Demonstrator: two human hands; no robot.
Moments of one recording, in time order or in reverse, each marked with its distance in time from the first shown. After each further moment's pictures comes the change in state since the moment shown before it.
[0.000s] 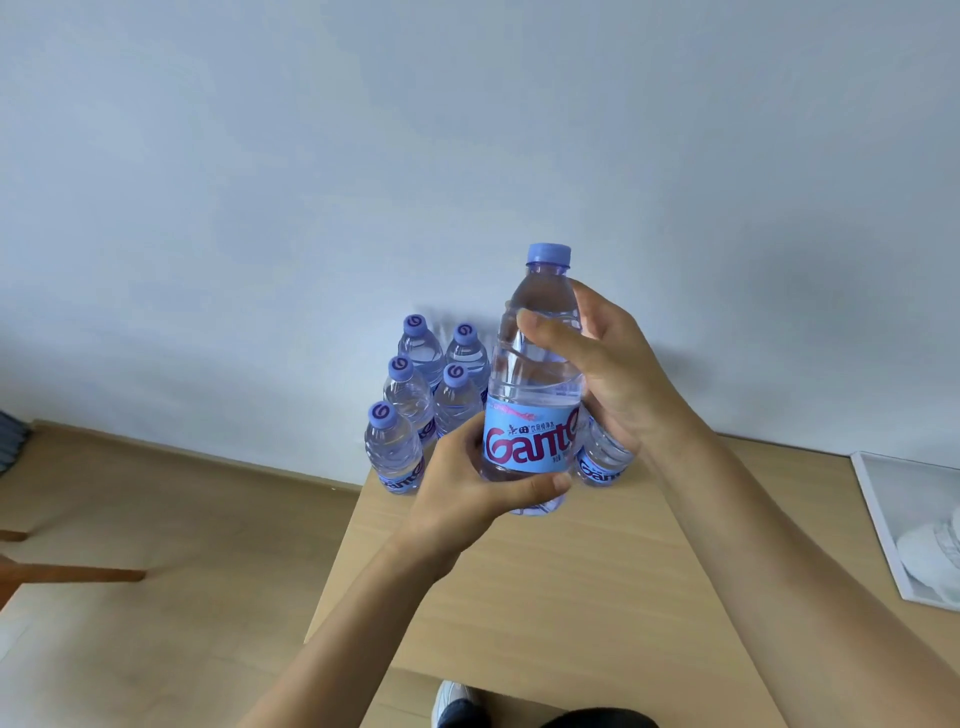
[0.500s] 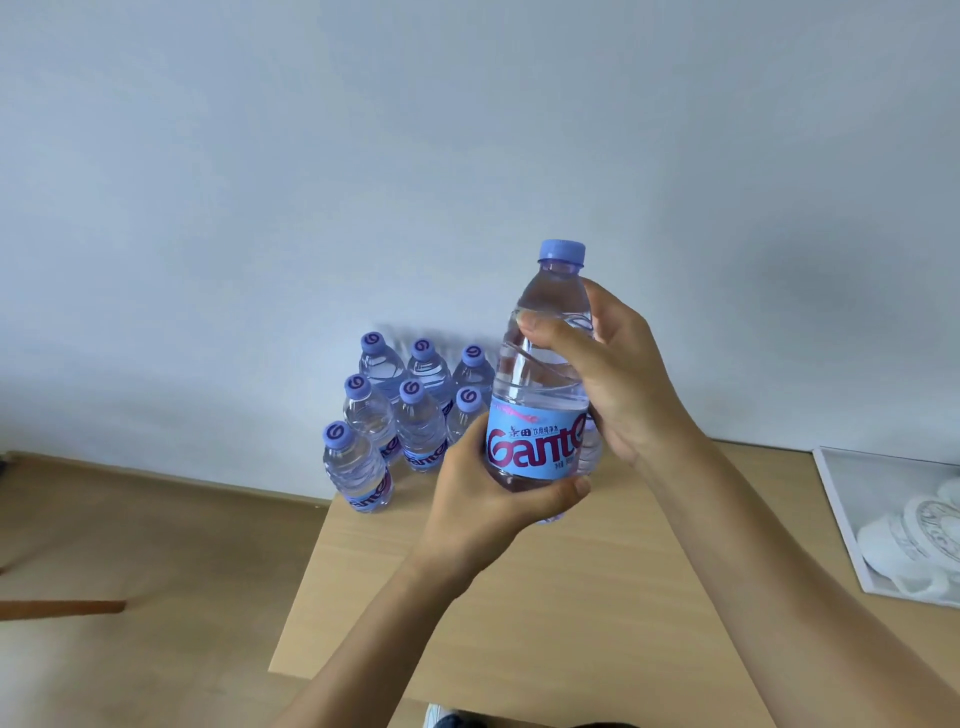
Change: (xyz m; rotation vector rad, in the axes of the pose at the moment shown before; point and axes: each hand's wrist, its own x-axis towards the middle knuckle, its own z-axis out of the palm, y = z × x) left_hand 0.011 0.011 0.064 -0.011 0.039 0.080; right_hand -0.020 -0.028 -0.035 -0.060 0.183 -0.068
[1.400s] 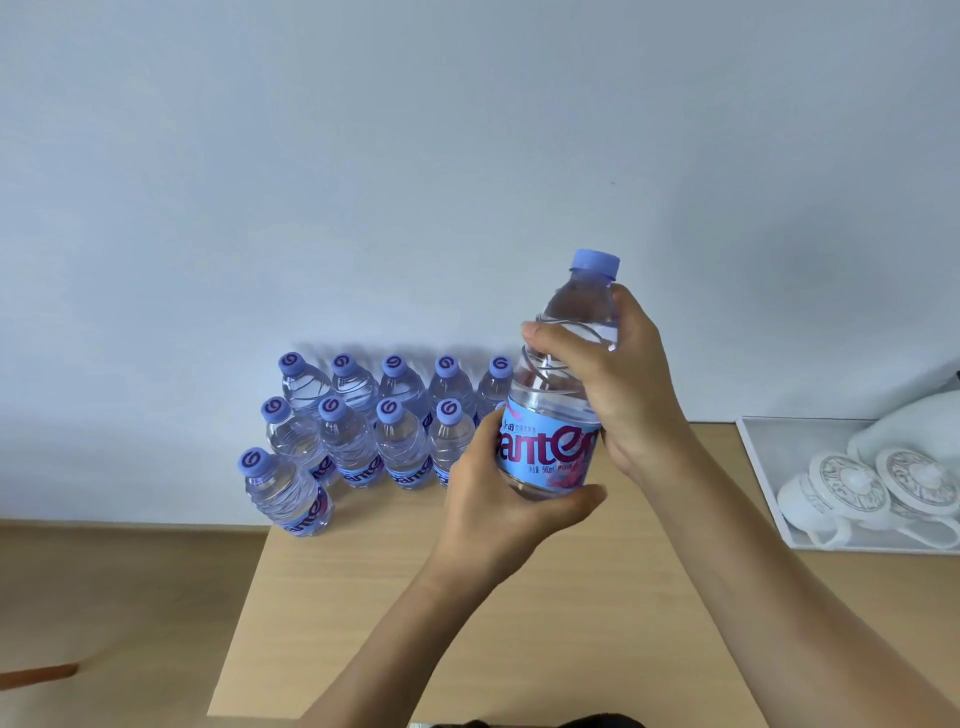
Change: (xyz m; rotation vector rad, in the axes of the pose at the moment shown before) left_hand 0.006 -0.009 0.085 0.179 -0.022 0.023; right_hand -0.031 -0.018 -0.073 -0.026 0.313 0.000
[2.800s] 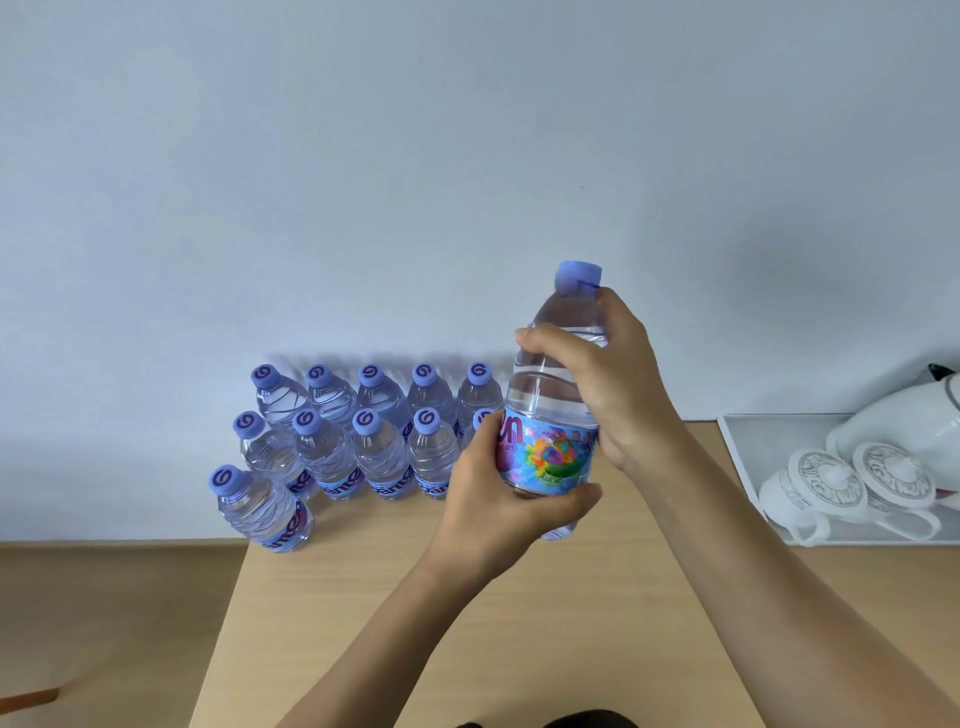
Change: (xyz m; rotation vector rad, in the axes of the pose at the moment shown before) left_hand 0.014 0.005 0.015 -0.051 -0.109 -0.034; right_hand 0.012 -0.004 -0.017 -0.027 0.023 0.074
